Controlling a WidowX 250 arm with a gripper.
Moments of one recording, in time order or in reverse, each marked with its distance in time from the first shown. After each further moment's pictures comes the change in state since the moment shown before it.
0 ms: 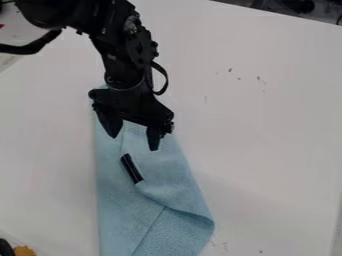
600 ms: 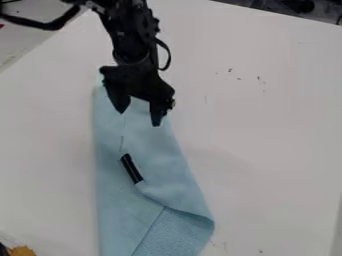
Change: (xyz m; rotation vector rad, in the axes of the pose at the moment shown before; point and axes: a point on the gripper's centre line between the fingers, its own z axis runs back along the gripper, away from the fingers) arm 0.050 0.021 -0.017 -0.011 0.009 -0.103
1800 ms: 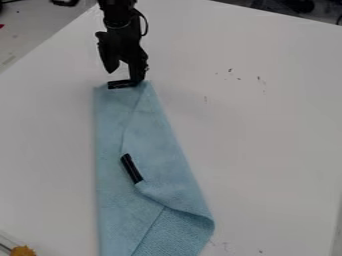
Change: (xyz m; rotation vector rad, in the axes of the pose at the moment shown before) arm 0.076 0.081 -0.065 0.011 0.062 -0.163
